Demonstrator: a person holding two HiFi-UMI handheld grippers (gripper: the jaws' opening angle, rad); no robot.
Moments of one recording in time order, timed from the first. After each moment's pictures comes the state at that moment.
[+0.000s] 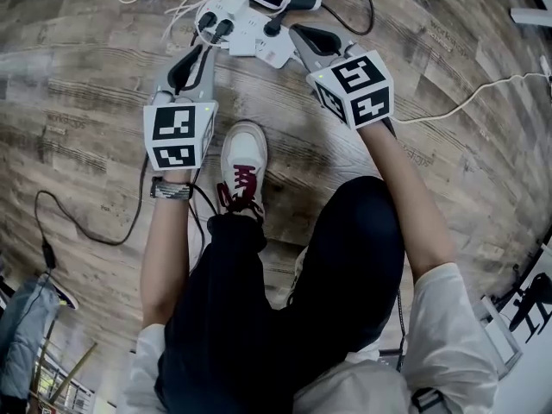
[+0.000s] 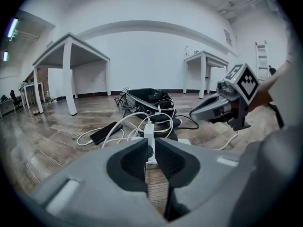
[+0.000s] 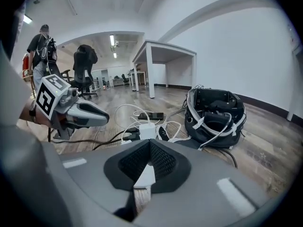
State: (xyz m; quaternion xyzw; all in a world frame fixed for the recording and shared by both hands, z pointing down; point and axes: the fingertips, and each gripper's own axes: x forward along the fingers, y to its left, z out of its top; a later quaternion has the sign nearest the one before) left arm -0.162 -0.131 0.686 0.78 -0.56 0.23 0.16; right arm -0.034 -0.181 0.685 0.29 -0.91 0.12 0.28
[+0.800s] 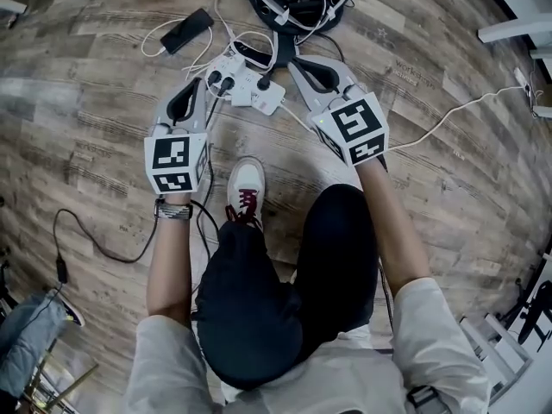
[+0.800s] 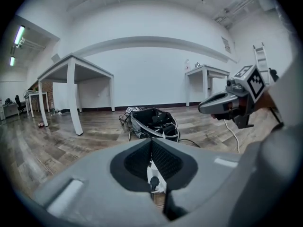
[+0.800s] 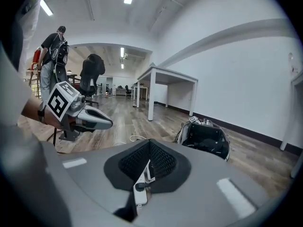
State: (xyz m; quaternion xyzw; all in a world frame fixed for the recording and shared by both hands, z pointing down) left arm -0.170 -0.155 0.568 0.78 -0.59 0.18 0.12; right arm -0.022 -0.196 0.537 0.30 -0.93 0.03 0.21
